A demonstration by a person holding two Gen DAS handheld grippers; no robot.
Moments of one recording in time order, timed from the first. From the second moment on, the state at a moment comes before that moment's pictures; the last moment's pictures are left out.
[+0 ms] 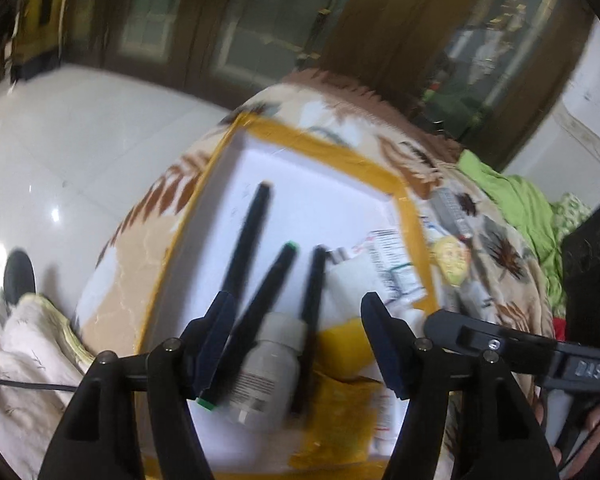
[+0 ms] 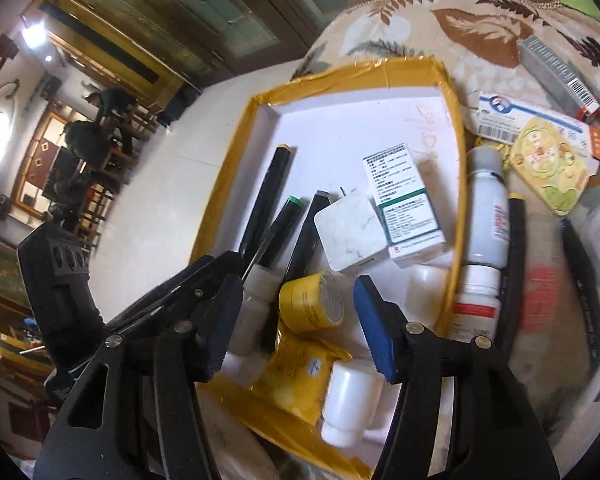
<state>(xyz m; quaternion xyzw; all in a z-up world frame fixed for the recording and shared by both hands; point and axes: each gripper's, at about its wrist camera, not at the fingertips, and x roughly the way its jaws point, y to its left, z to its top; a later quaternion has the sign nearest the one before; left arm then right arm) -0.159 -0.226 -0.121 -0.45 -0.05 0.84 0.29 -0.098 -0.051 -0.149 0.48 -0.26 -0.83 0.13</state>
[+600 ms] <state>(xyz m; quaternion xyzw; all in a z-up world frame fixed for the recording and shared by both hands) -0.106 -0.182 -0.079 -0.41 0.06 0.88 0.24 -0.045 0.004 -0.133 0.47 -0.26 -0.84 0.11</state>
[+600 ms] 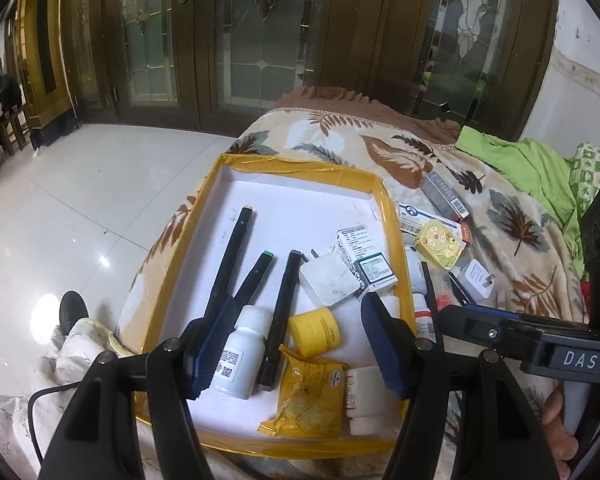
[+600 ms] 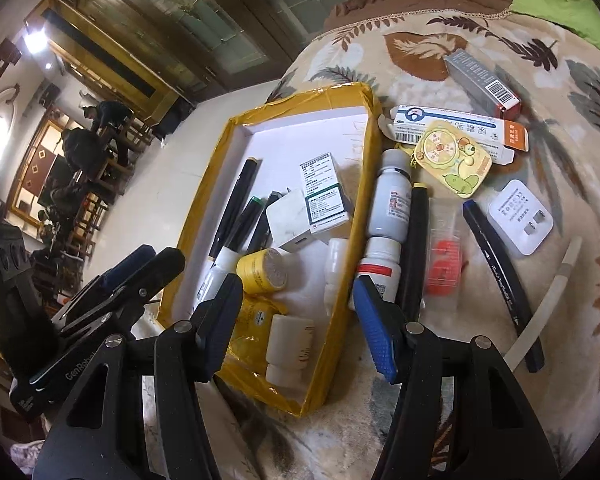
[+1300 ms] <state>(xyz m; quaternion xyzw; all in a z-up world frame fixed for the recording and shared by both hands) -0.092 -0.160 -0.091 -0.46 0.03 0.84 0.29 -0.024 0.037 -0.140 0.47 -0.26 -0.84 0.09</state>
